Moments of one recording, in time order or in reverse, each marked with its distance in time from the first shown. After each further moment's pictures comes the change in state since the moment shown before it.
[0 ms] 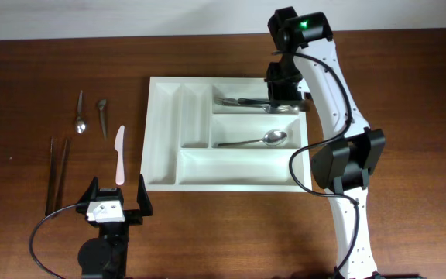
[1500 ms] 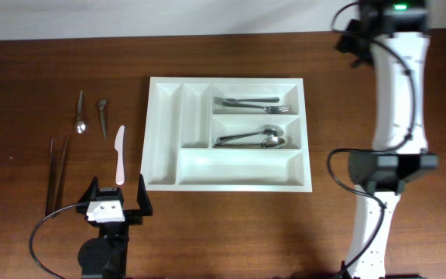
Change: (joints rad) left arm 0.000 0.000 0.000 0.000 0.000 0.000; right arm -0.276 -0.099 0.267 0.000 0.467 -1.282
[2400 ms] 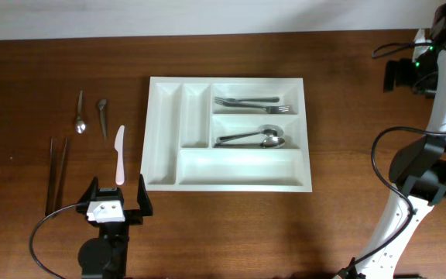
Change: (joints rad) left arm 0.000 0.000 0.000 0.000 0.004 0.000; right arm -0.335 -0.016 -0.366 0.139 -0.301 -0.654
